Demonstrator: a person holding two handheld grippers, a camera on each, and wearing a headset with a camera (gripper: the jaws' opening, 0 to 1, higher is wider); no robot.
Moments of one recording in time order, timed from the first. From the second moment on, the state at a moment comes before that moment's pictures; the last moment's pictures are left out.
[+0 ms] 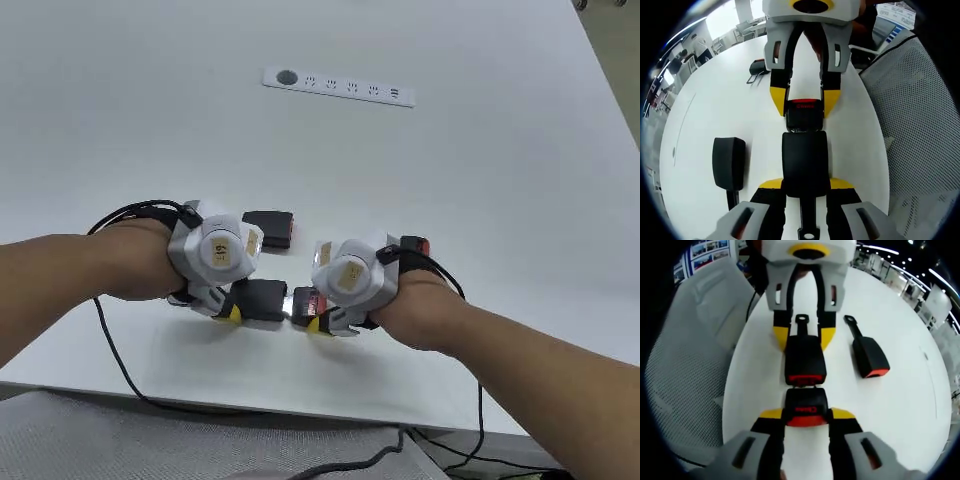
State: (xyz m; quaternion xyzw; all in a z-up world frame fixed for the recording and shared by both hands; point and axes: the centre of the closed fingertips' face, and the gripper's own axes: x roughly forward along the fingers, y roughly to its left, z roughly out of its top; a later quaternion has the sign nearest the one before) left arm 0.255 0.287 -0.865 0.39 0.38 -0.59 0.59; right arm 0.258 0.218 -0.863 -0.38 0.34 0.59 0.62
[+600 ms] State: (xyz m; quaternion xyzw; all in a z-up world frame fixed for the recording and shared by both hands) left arm 0.259 0.288 -0.864 0.37 0.38 -0.59 0.60; right arm 0.258 0.212 -0.862 -0.38 0.34 0.60 0.62
